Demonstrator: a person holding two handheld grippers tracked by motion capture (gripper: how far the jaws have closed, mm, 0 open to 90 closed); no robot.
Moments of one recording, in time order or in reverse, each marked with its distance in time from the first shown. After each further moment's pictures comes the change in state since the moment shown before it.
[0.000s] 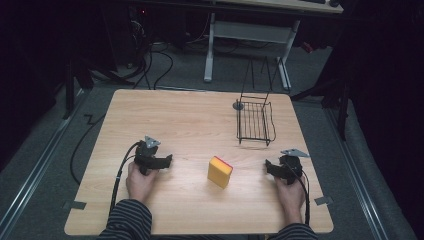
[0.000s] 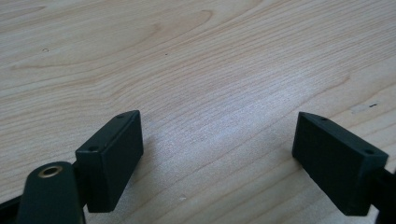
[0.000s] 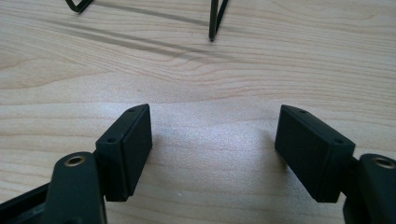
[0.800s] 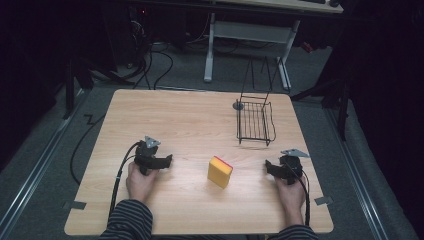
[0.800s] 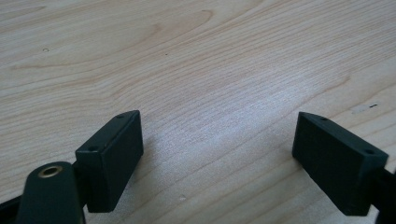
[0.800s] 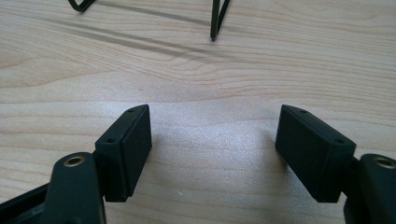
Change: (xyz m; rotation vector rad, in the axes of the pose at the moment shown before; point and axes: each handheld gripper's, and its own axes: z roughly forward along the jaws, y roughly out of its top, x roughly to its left) left arm 0.000 0.000 0.000 -0.001 0.002 -0.003; right arm -0.001 0.000 0.000 -0.001 0.009 -0.005
